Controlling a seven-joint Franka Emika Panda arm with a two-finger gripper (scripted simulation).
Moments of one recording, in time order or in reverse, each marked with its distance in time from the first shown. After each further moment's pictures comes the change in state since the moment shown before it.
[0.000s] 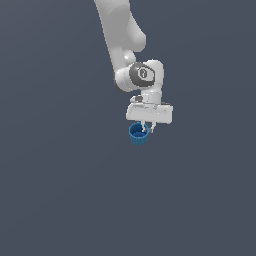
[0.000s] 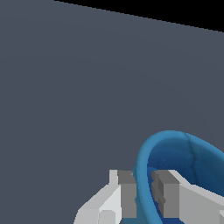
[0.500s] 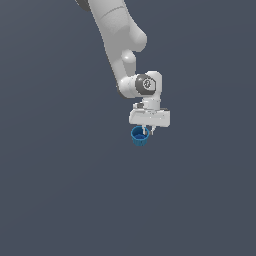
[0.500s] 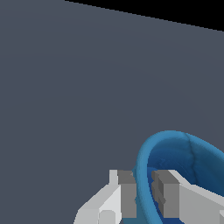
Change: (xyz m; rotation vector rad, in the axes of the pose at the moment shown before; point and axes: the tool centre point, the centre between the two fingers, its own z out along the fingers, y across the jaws) arm -0.066 -0.021 0.019 -0.001 -0.001 -0.005
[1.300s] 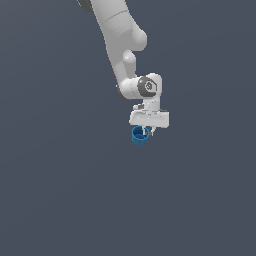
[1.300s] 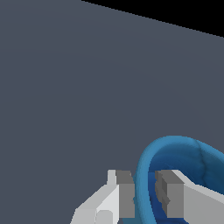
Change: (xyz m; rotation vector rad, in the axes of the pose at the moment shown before) arm -0.016 -0.005 0.005 -0.002 0.002 -0.060
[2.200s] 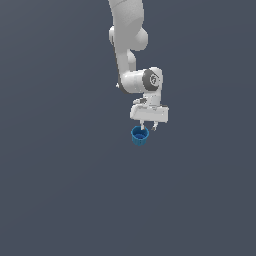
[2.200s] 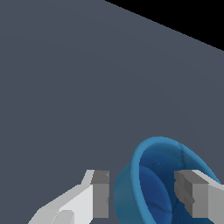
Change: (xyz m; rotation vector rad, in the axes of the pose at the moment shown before) arm 0.001 0.001 -0.027 -0.002 -0.001 -0.146
